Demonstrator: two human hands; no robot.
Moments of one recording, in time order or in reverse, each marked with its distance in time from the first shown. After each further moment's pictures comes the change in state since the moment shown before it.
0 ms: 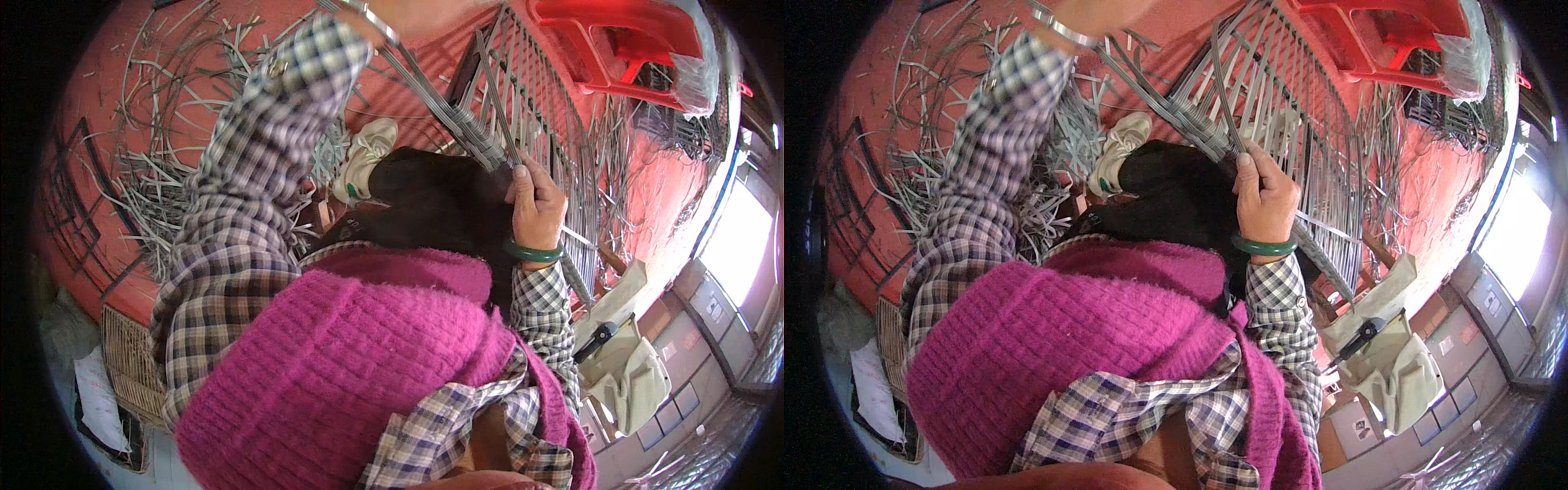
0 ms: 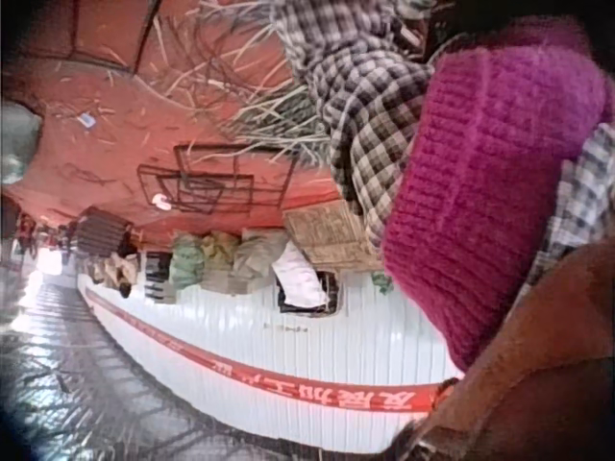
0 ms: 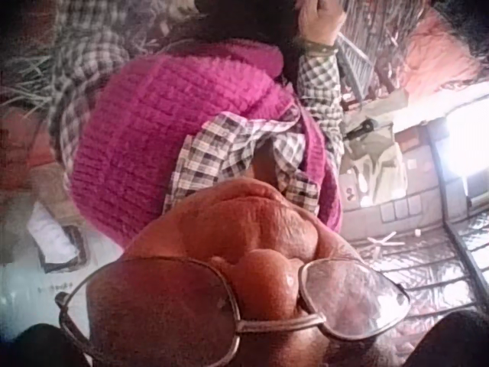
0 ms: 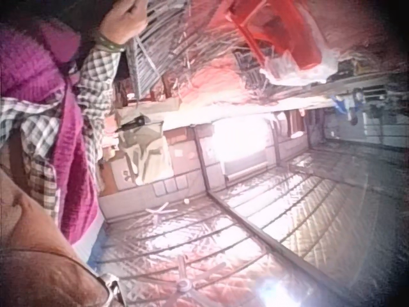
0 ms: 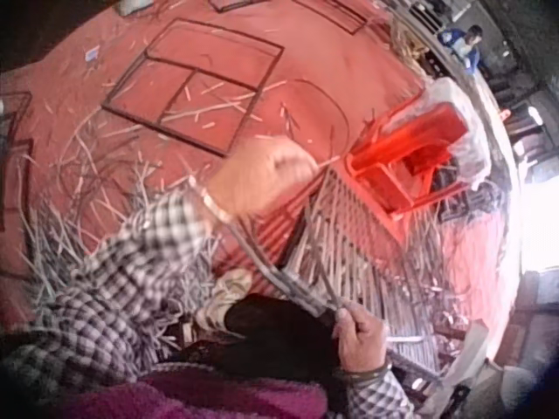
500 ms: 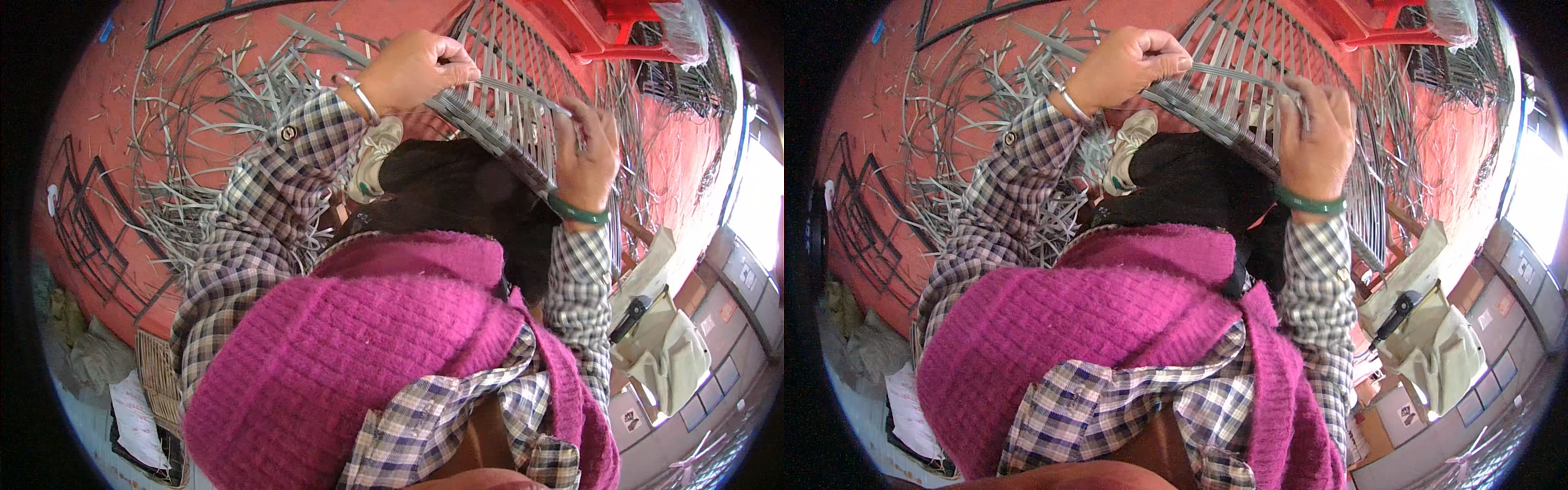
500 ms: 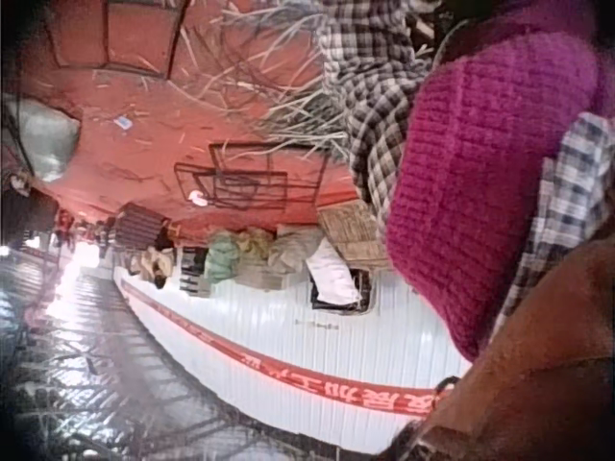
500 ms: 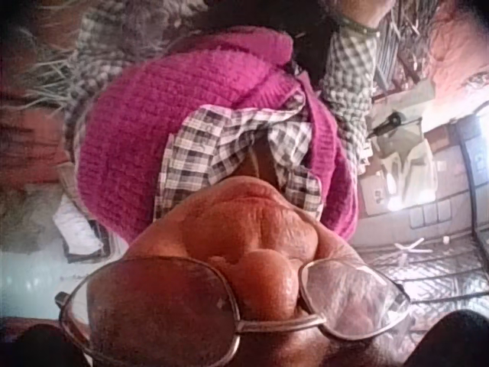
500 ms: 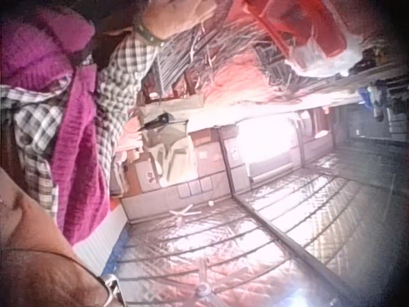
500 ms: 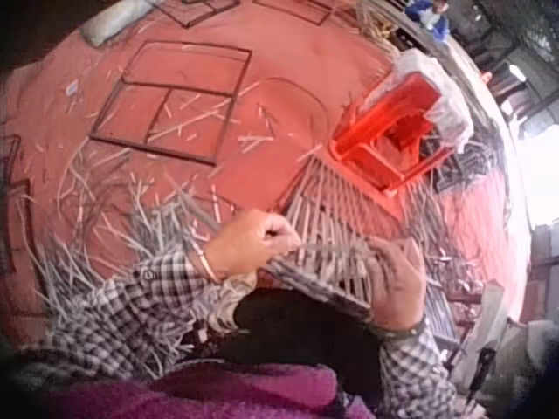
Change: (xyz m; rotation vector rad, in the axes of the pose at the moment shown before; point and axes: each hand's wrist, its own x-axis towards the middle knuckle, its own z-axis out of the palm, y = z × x) left_hand -0.060 0.044 0.034 -0.213 -0.469 -0.425; right_hand 0.028 -0.016 -0.036 -0.478 0.338 -0.558
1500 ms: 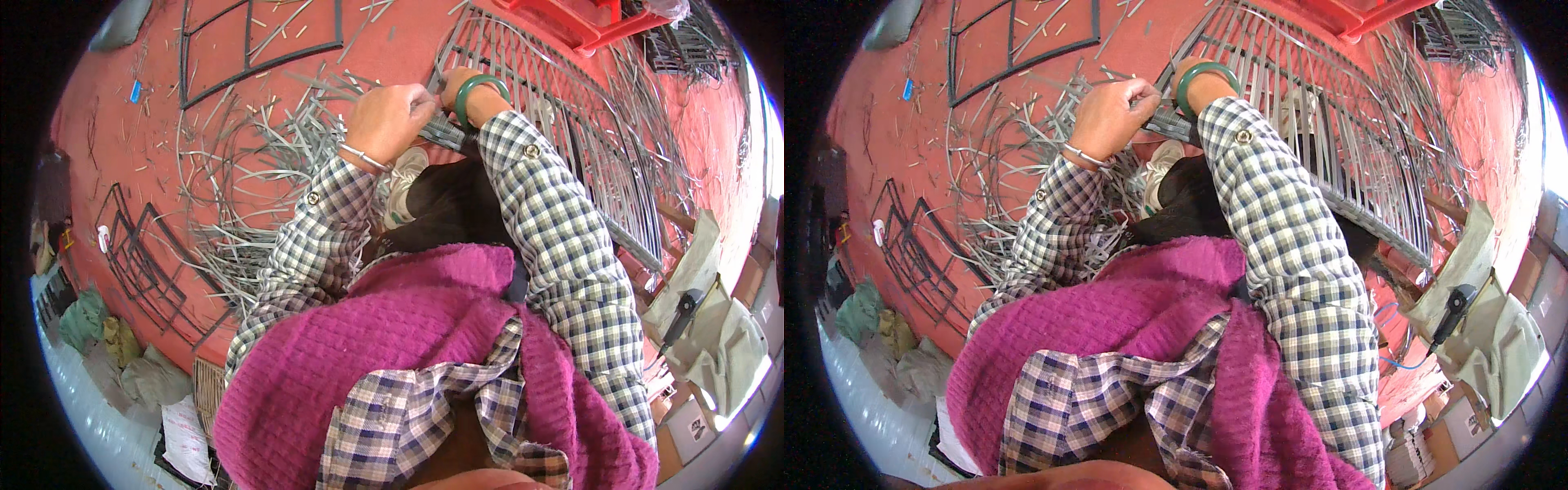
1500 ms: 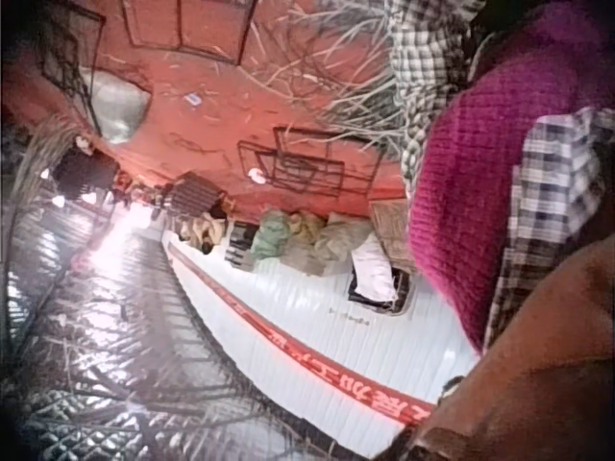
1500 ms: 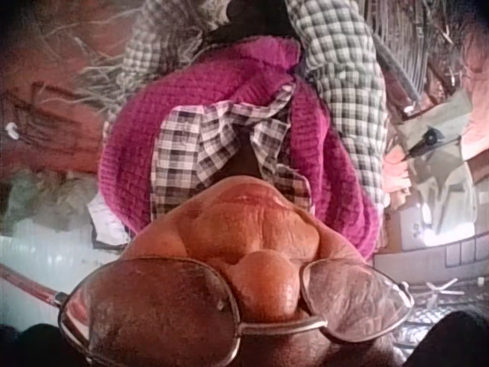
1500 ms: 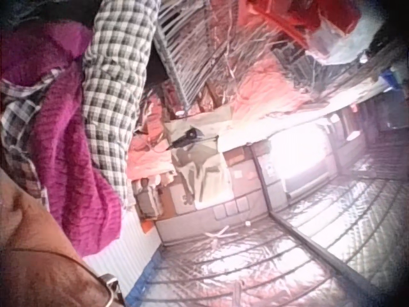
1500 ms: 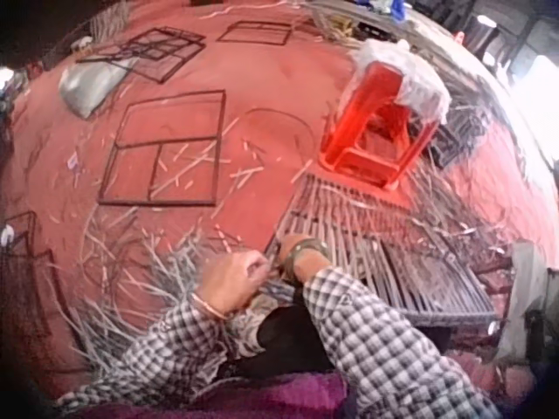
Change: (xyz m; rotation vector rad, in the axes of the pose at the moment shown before) left_hand -0.017 0.022 0.016 0.673 0.217 -0.138; right_hand 0.063 0.012 0.146 0.031 -1.032 0.366
